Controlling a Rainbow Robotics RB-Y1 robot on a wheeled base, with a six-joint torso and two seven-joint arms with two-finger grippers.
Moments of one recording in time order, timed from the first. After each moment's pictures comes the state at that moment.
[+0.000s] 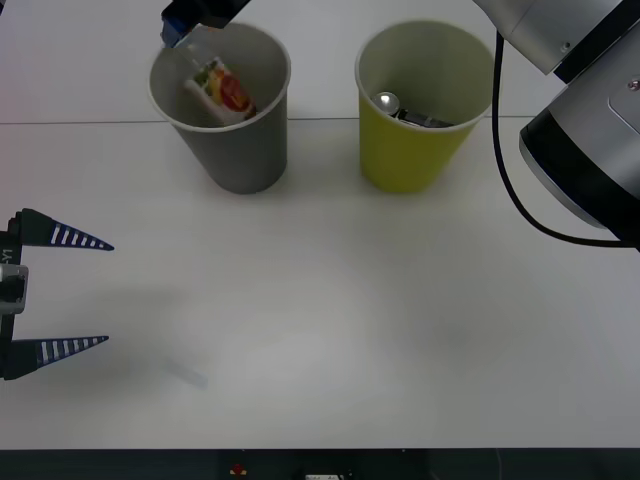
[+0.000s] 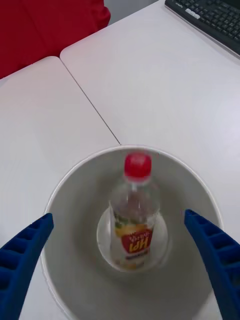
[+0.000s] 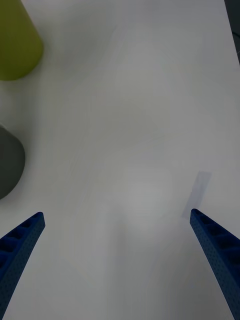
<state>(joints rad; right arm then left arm) -1.66 -0.27 0.70 -0.81 1.91 -1.06 -1.27 0.26 1.13 0.26 -2.01 -1.31 -1.13 -0.09</state>
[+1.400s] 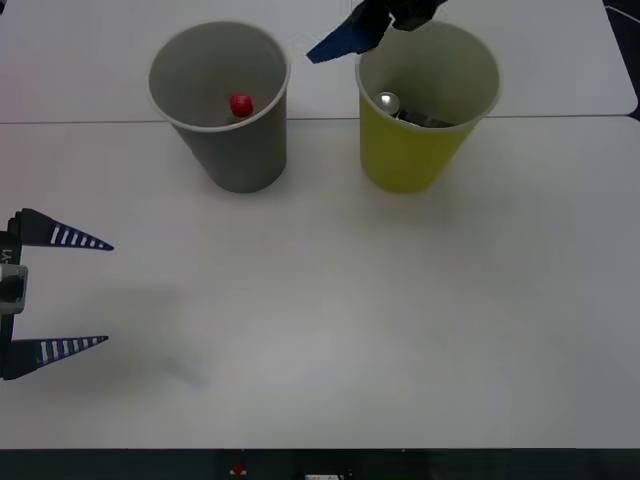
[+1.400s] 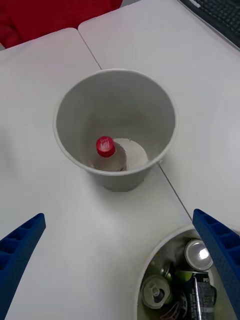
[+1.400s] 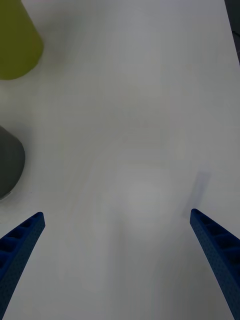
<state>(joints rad) -1.21 -0.76 0.37 -1.62 1.80 -1.39 -1.24 0.26 1.13 0.26 -2.01 -1.31 -1.13 -0.09</state>
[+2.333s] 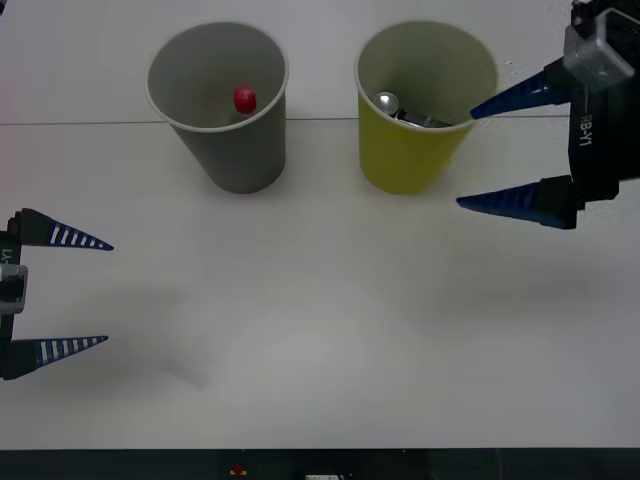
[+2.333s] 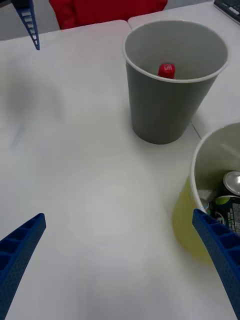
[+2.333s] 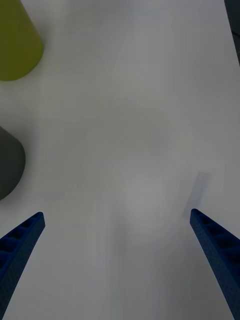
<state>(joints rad) -0.40 -0.95 -0.15 -2.03 1.46 -1.39 -0.77 0.26 1.13 0.26 -2.01 -1.31 -1.13 -0.09</state>
